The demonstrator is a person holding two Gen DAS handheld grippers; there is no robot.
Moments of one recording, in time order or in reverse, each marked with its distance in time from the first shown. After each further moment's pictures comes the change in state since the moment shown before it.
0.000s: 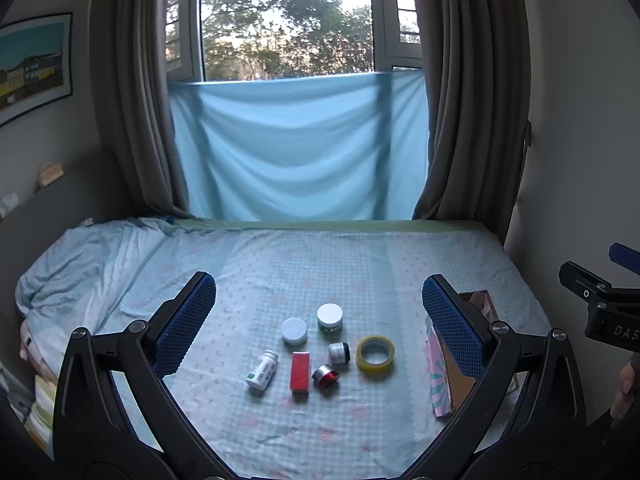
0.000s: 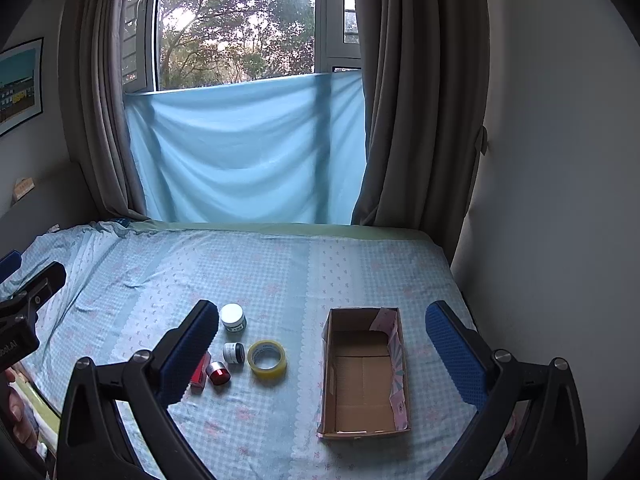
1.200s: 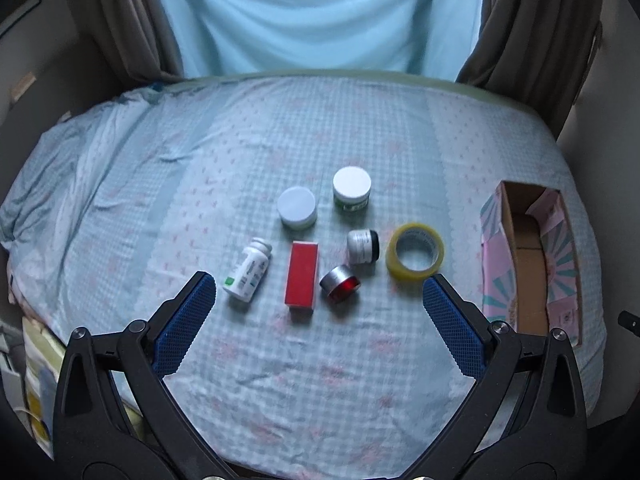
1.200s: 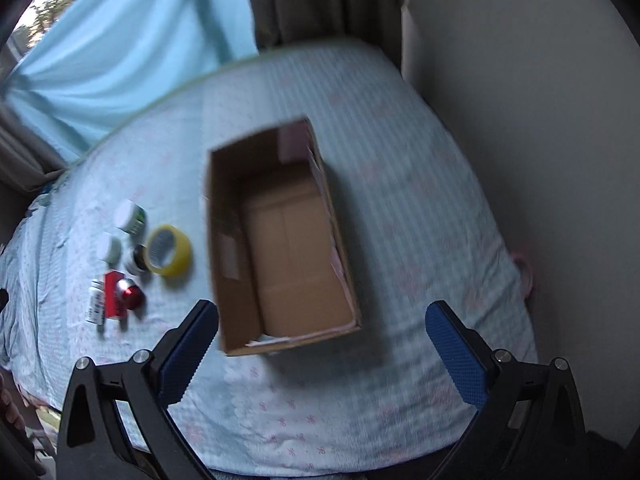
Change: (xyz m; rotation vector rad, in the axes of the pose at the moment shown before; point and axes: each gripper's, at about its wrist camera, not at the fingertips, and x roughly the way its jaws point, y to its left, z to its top) left arm 0.234 0.012 -0.132 -0.037 0.524 0.072; right arm 0.194 -0.159 -0.157 0.328 0.623 -0.085
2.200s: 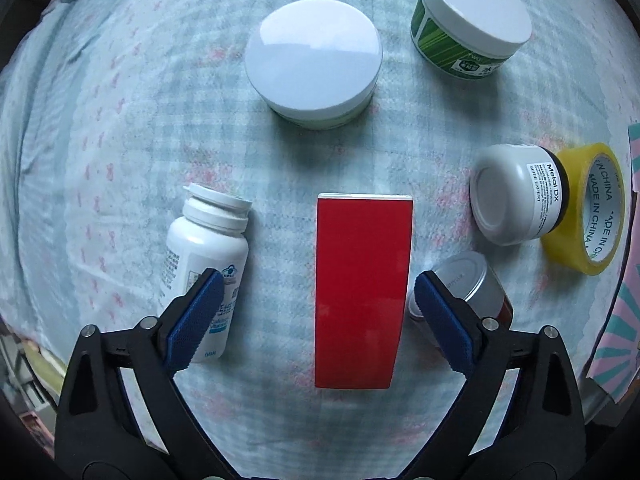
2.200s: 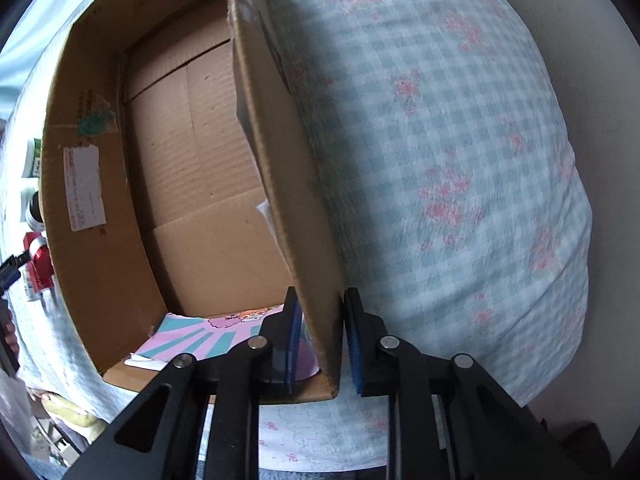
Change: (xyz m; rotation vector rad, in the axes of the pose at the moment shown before) left arm 0.312 0.037 0.002 0.080 0.560 0.019; right arm 0.197 -0.033 -0.006 0.018 0.424 -0.044
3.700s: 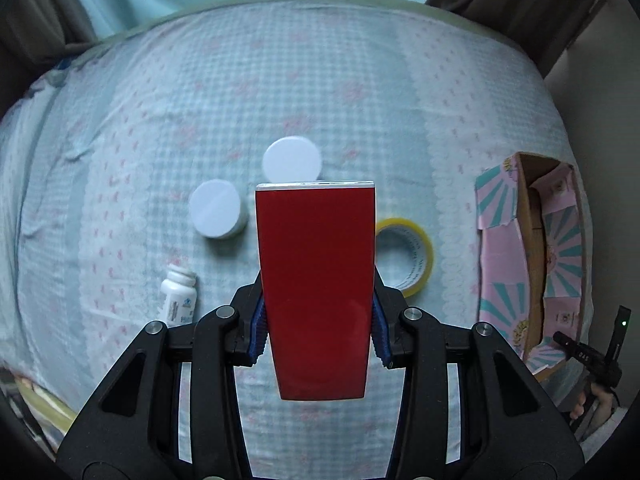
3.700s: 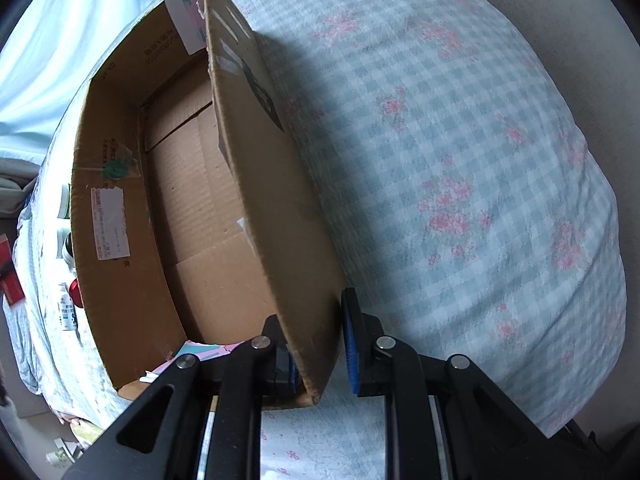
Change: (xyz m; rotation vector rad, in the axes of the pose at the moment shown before) left arm -0.183 -0.077 -0.007 0.128 -0.317 -0.179; right arm -0.009 -0.091 -0.027 0.083 -0.171 0.177
